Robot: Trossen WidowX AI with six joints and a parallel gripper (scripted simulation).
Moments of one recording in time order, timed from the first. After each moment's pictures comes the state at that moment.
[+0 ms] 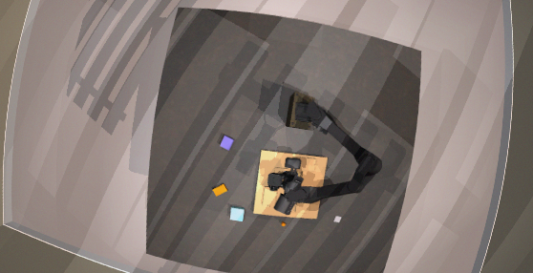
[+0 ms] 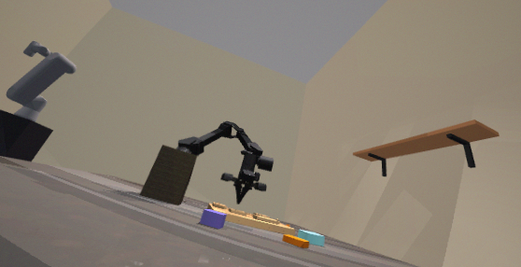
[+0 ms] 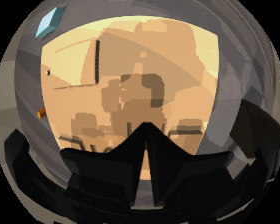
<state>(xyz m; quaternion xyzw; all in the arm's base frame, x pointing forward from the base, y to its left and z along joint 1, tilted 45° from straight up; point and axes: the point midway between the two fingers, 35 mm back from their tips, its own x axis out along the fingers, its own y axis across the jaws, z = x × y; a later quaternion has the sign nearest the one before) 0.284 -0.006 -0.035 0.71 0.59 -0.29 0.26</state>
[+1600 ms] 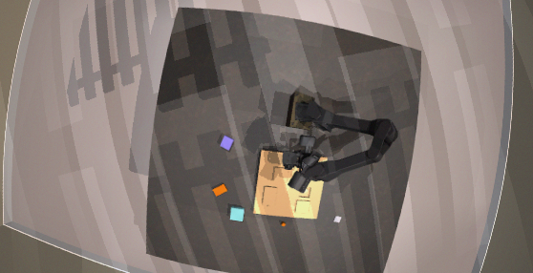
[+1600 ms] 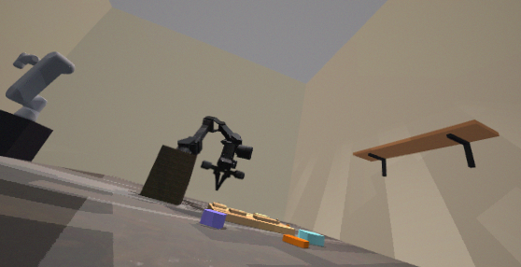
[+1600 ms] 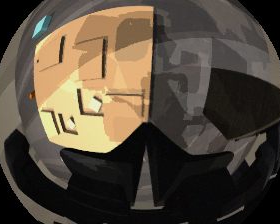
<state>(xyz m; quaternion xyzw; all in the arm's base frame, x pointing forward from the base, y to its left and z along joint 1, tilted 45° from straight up) 0.191 0.020 0.009 0.71 0.59 -0.29 0.26</state>
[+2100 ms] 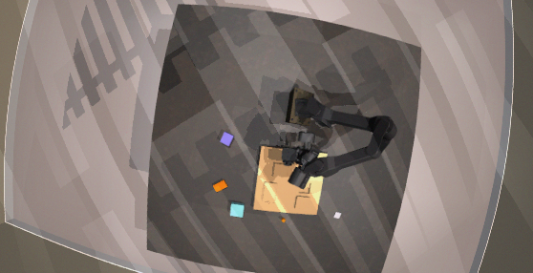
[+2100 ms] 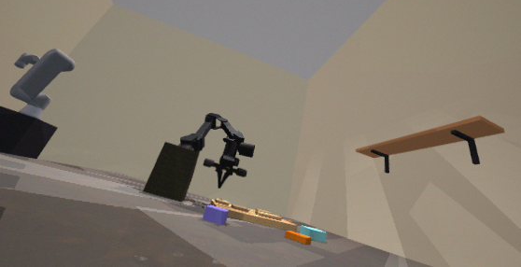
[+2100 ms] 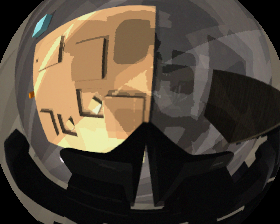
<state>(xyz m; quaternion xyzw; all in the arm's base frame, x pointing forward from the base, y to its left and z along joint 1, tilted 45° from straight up) 0.193 0.023 0.005 0.71 0.59 -0.28 0.27</state>
